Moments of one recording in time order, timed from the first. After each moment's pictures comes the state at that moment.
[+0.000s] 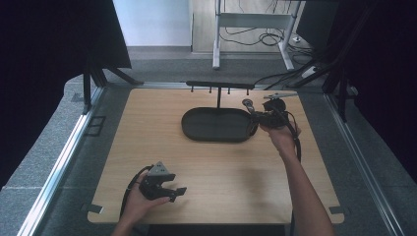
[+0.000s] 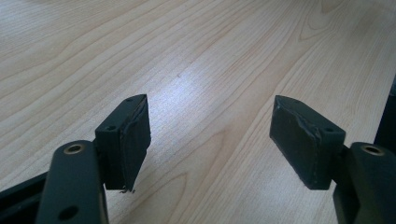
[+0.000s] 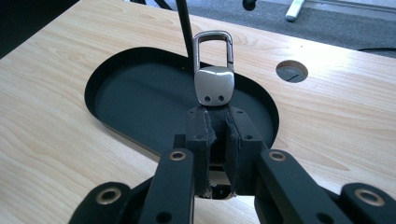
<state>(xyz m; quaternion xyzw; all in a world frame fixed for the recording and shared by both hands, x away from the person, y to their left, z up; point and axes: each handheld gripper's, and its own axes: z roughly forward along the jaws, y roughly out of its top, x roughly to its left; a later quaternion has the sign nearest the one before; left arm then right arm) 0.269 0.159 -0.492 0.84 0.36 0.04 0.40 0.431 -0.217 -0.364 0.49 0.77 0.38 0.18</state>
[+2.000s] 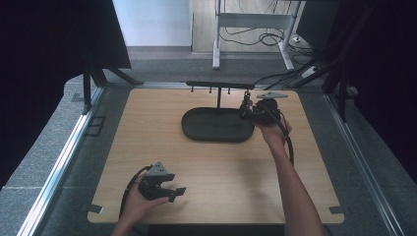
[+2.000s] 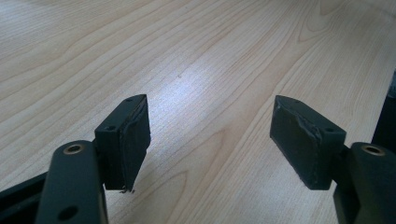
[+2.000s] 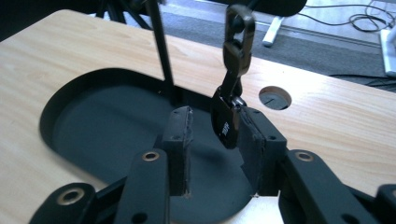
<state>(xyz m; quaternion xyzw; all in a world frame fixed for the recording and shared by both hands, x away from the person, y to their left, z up) 0.268 0.161 -0.491 0.84 0.36 0.04 0.40 0.453 -0.204 -0.389 0.47 0.75 0.39 0.24</state>
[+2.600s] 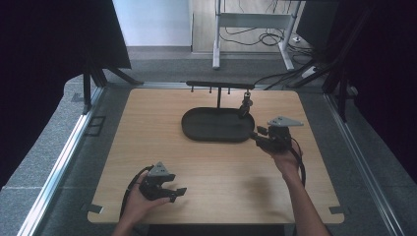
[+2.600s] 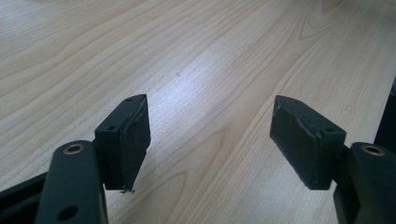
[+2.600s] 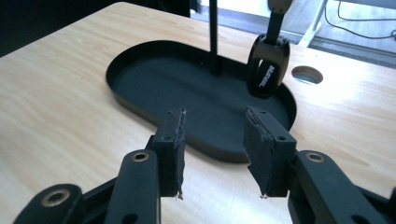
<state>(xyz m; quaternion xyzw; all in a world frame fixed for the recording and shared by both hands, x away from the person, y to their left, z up) 0.268 0.158 -0.492 0.84 0.36 0.04 0.40 0.373 -0.231 -0.408 0.42 0.76 0.44 0.21</state>
